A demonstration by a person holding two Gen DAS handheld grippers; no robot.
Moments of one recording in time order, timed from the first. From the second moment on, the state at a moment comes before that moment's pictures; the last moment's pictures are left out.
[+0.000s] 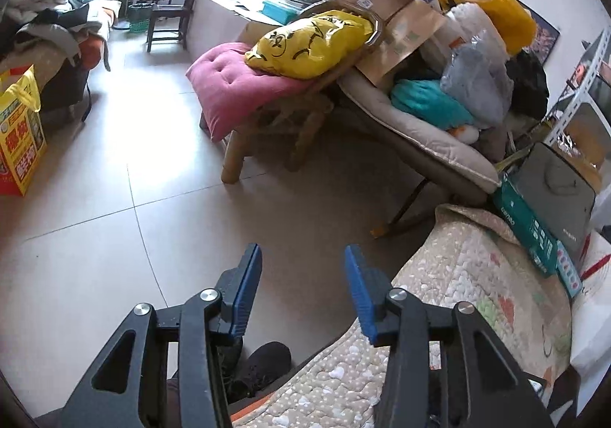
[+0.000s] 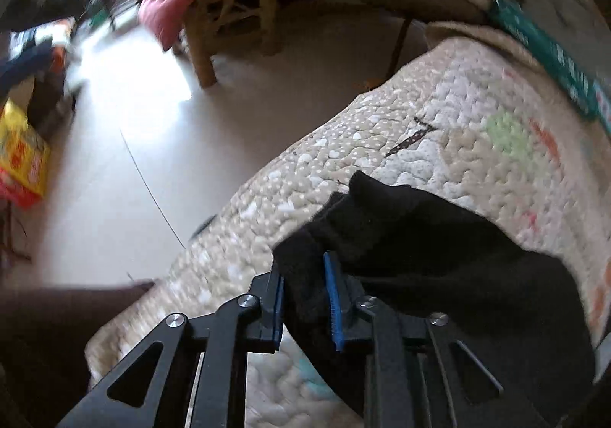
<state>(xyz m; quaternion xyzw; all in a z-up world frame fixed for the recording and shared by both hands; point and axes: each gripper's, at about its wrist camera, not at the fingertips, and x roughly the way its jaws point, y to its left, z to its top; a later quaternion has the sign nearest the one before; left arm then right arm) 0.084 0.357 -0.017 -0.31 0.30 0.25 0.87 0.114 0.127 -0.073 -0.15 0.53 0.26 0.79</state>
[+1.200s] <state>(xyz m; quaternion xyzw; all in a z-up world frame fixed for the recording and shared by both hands) 0.083 0.236 -0.127 -0.36 0.45 0.07 0.81 0.184 0.152 -0.096 -0.31 0.59 0.36 0.65</state>
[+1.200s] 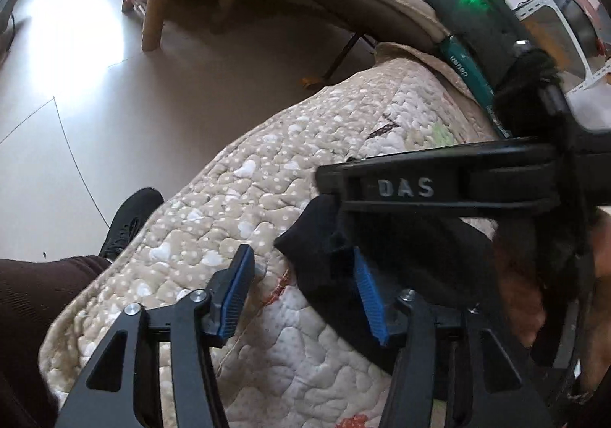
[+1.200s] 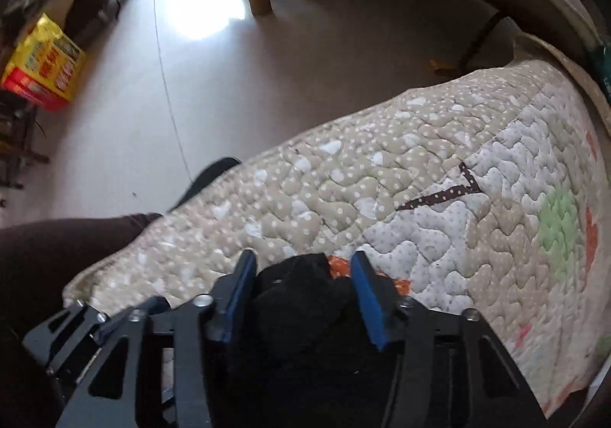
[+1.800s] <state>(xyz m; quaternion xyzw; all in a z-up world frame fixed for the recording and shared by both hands) 0.104 0.199 -0.079 -0.35 0.43 -0.05 0.83 0.170 0.079 -0.027 -0.23 0.55 0.36 0.72</state>
